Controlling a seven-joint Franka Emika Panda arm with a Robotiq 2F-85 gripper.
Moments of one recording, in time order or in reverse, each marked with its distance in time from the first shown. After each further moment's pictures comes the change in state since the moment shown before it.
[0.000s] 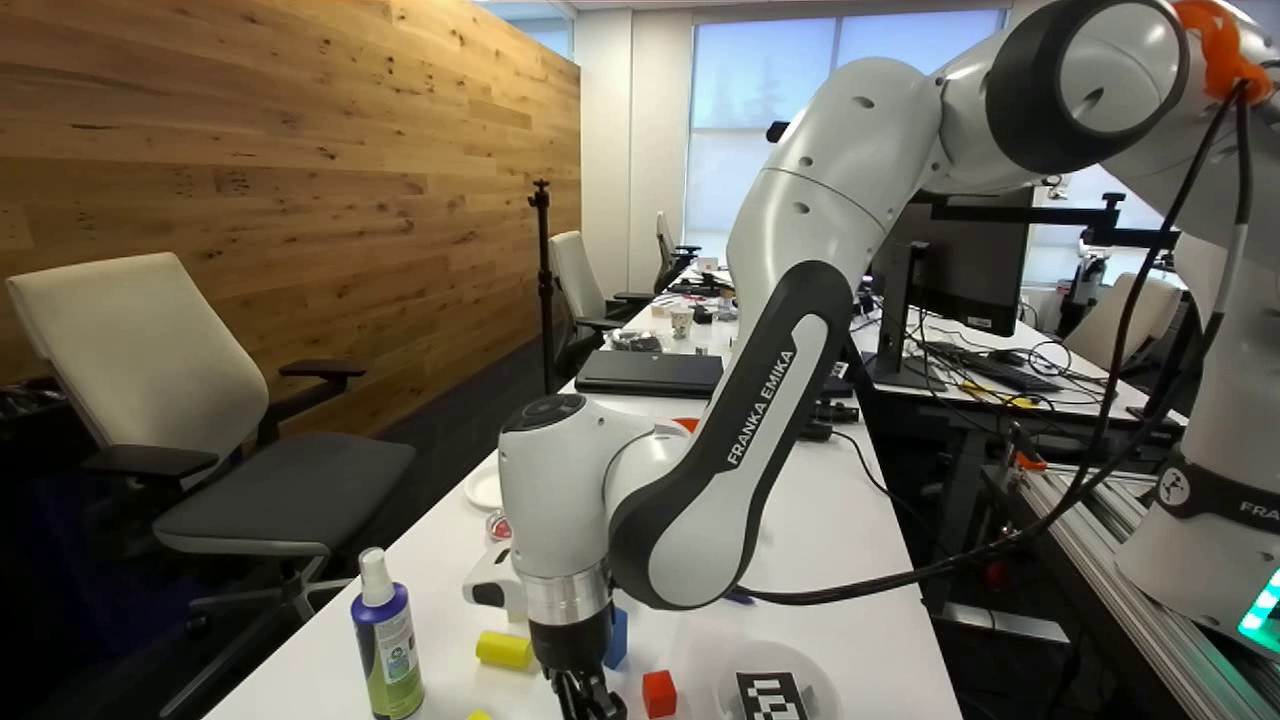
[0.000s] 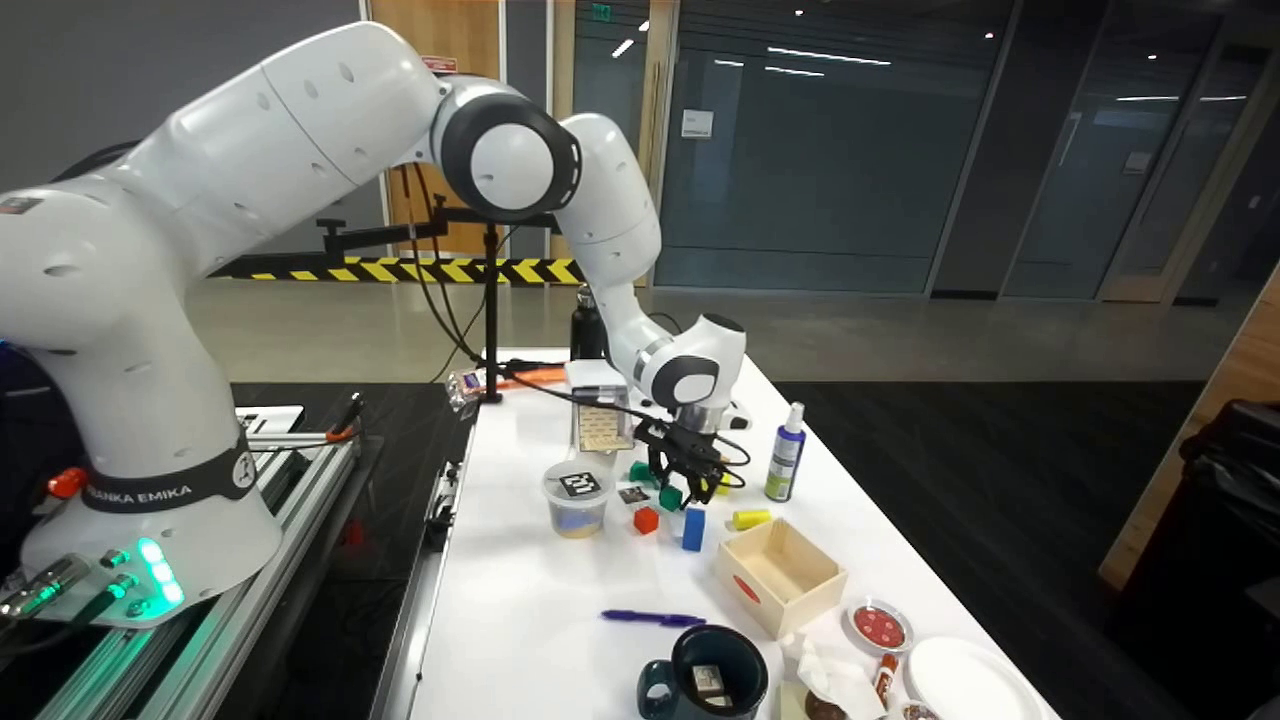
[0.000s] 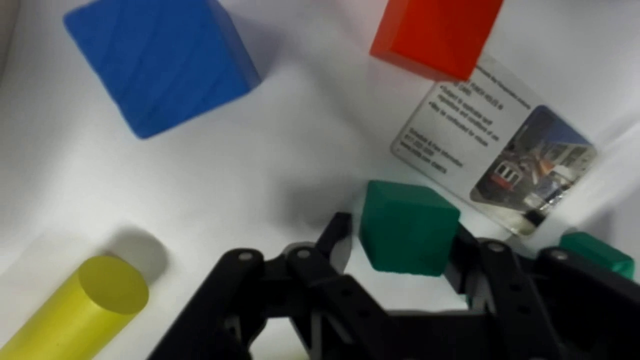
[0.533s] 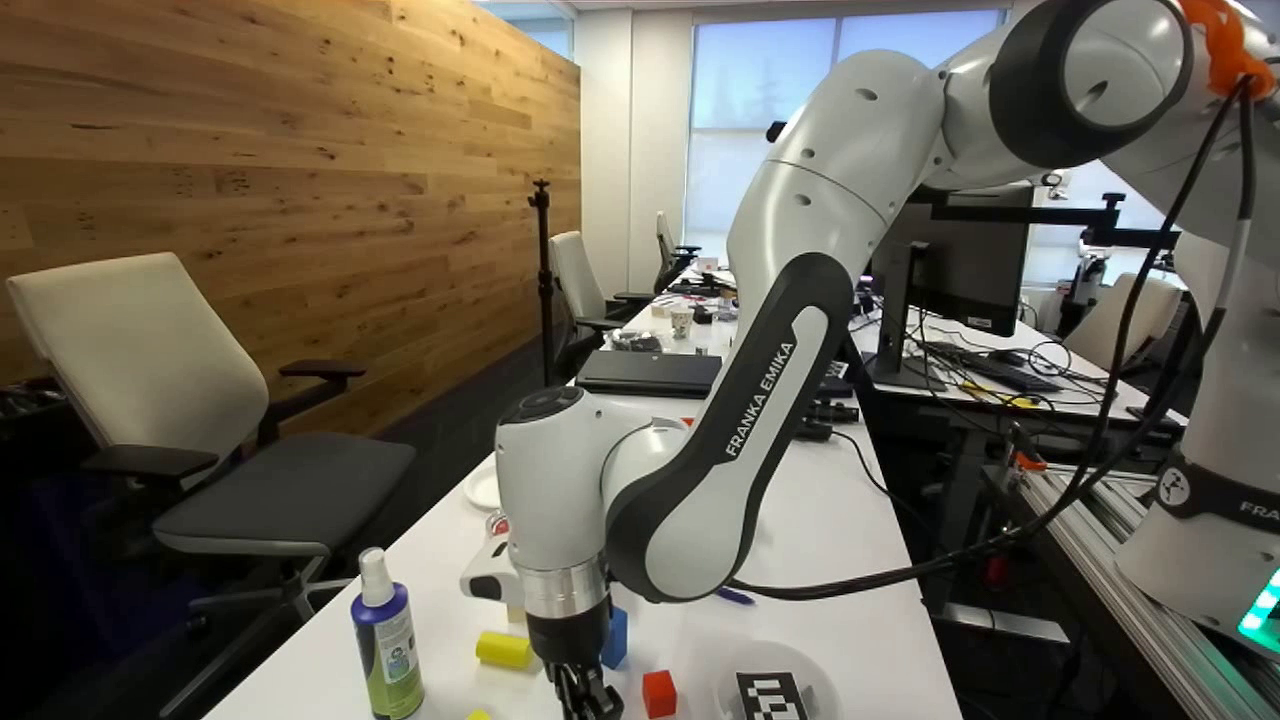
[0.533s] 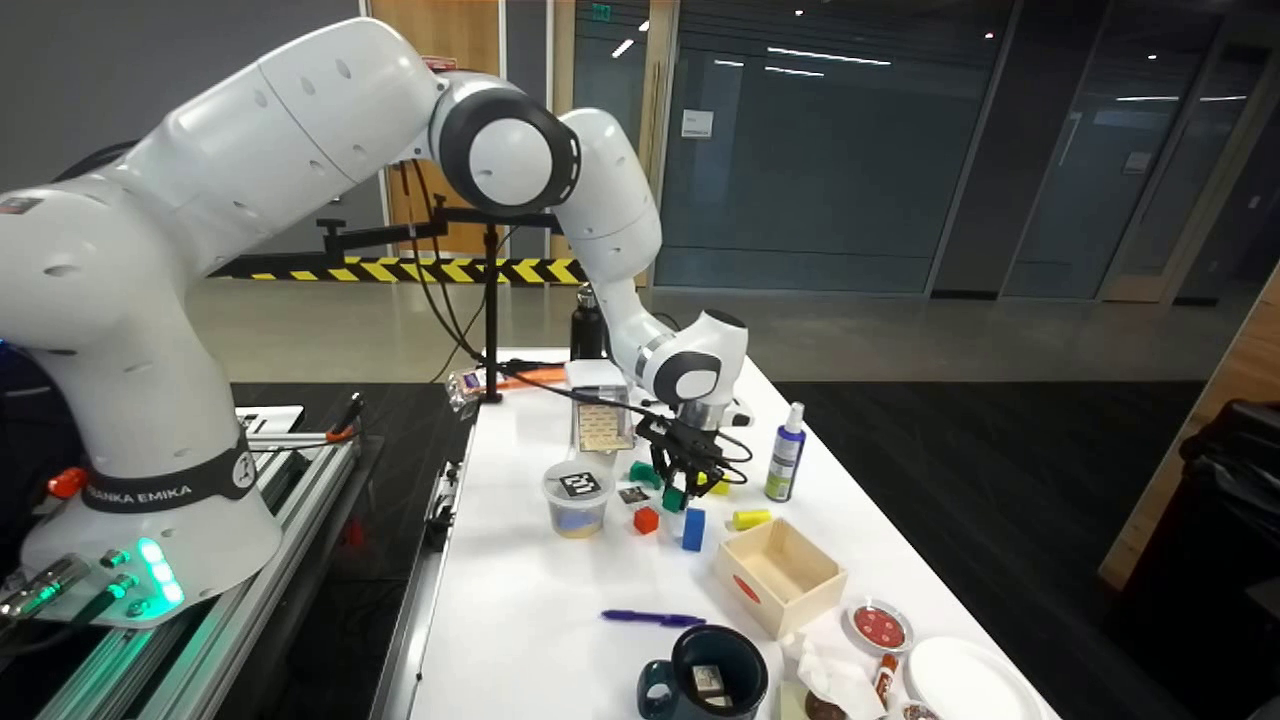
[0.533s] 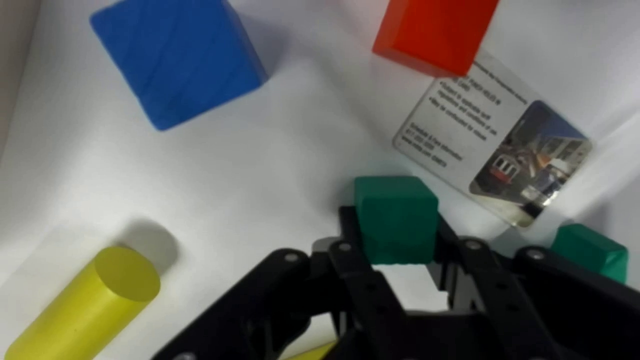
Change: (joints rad) arm 0.000 -0.012 -0.001 -0.001 0.000 -0.010 0.005
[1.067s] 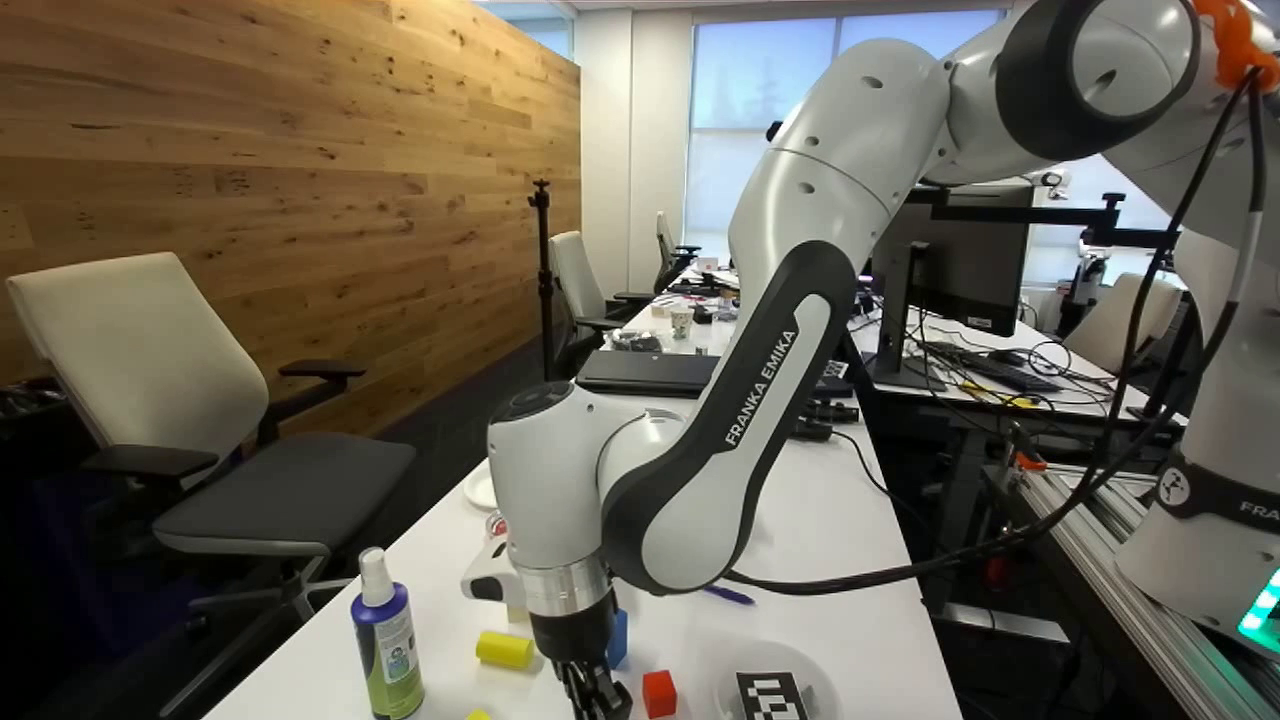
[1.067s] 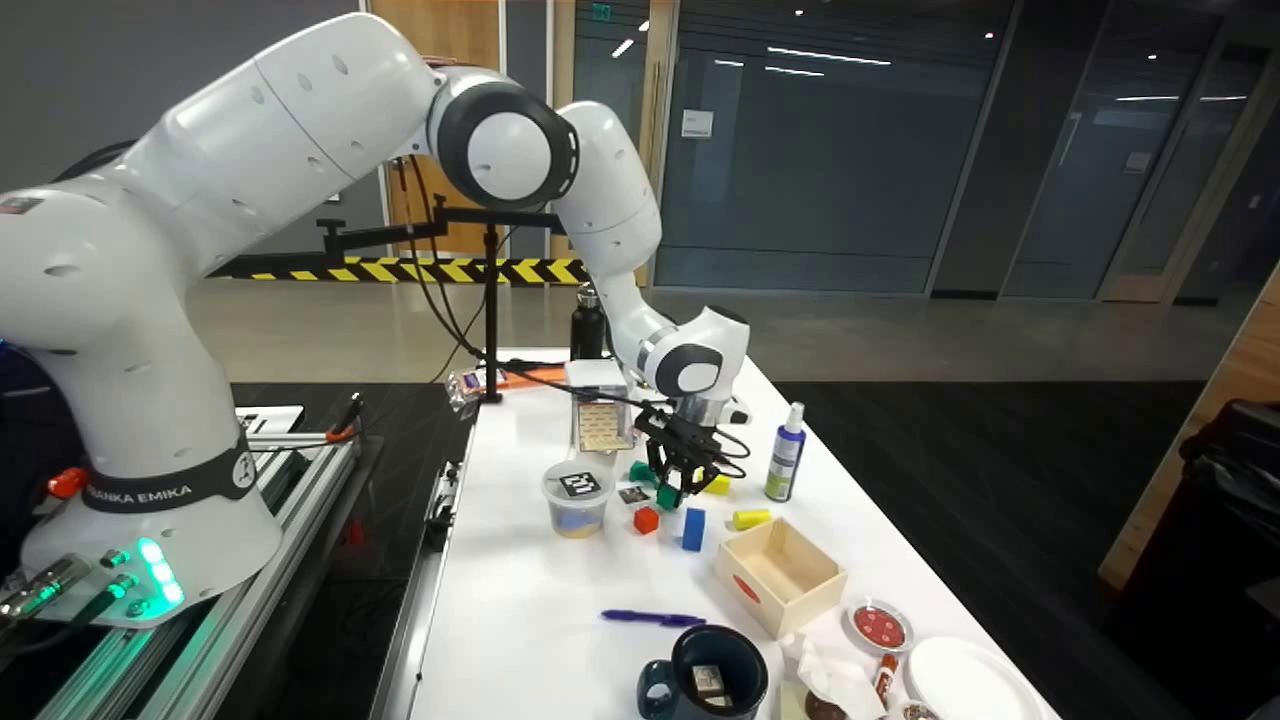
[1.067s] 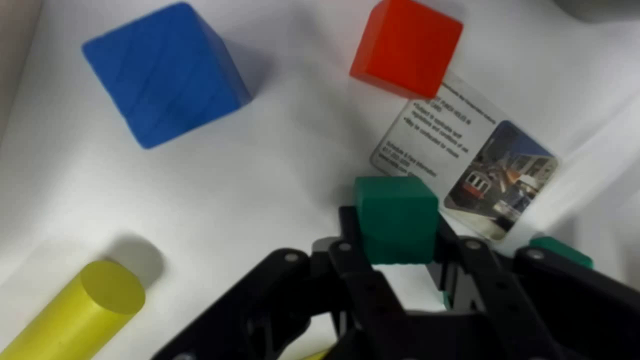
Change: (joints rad) arm 0.002 -0.016 0.006 0.002 0.000 -0.072 0.000
